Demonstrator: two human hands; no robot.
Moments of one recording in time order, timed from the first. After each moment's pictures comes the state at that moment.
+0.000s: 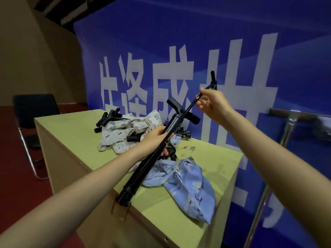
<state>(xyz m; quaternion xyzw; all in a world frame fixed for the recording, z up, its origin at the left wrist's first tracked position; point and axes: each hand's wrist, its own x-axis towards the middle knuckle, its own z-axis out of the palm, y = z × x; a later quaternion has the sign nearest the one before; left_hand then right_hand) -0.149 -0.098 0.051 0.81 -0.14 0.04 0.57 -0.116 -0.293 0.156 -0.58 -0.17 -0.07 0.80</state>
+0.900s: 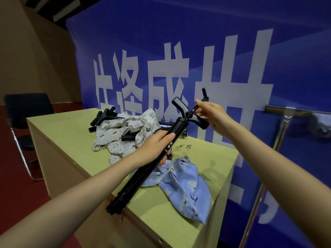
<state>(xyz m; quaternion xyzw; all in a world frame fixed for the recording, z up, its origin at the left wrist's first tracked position) -0.165 -0.117 0.042 0.80 -0.19 0.04 0.57 -0.103 -0.325 0.117 -0.73 -0.18 -0.07 0.66</state>
